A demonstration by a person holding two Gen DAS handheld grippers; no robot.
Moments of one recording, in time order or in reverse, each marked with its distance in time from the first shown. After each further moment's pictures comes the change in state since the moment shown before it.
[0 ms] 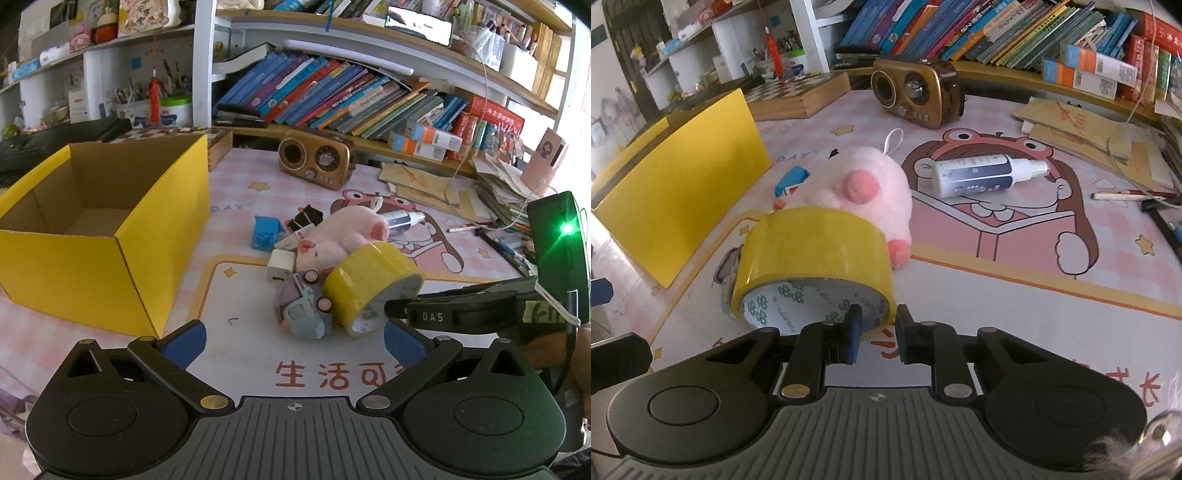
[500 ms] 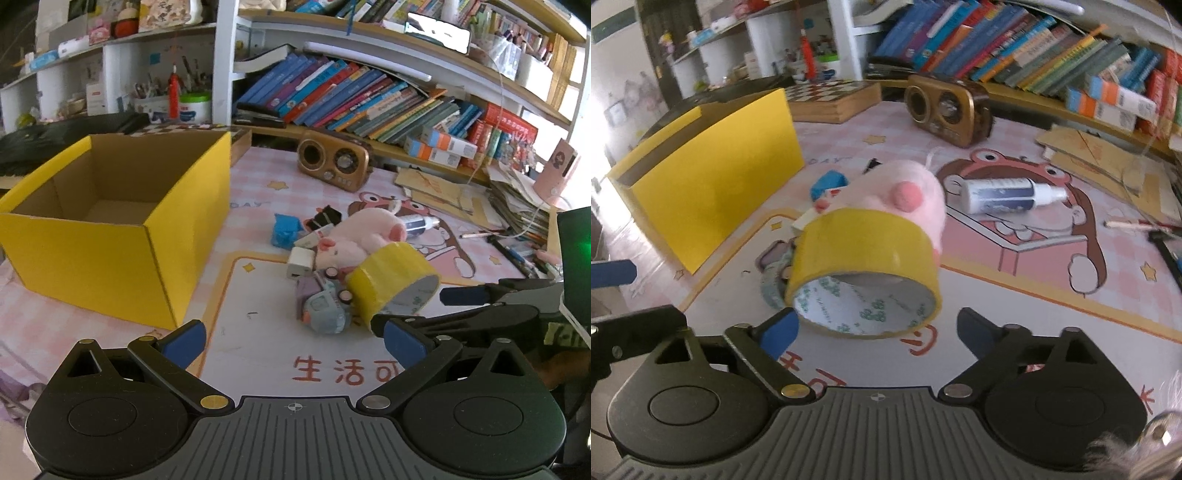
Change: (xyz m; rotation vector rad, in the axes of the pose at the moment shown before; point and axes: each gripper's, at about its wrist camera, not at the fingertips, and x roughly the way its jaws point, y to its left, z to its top) left arm -0.007 0.013 -0.004 -0.043 -0.003 0.043; right arm -0.014 0.026 -0.004 -0.102 -0.037 0.032
